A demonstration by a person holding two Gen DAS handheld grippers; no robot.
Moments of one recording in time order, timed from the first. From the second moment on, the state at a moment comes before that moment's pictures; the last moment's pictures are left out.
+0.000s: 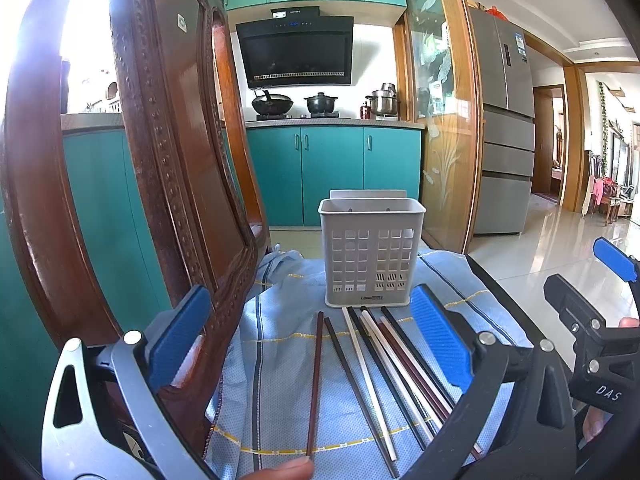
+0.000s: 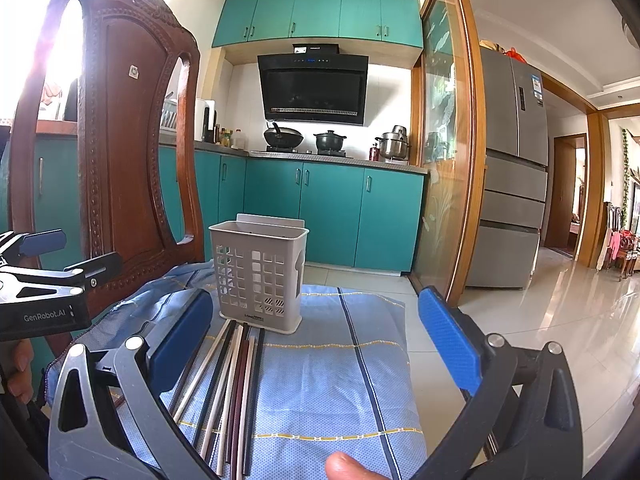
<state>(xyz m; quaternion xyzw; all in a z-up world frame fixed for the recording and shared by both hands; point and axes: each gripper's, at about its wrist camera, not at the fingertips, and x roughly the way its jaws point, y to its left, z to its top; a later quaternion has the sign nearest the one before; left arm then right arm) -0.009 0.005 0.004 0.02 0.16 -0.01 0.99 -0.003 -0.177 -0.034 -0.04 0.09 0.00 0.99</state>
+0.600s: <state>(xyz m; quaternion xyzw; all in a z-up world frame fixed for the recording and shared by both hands) -0.008 0.004 0.002 0.02 0.16 -0.01 0.99 -0.002 -0.177 -0.034 -0.04 0.09 0.00 0.99</state>
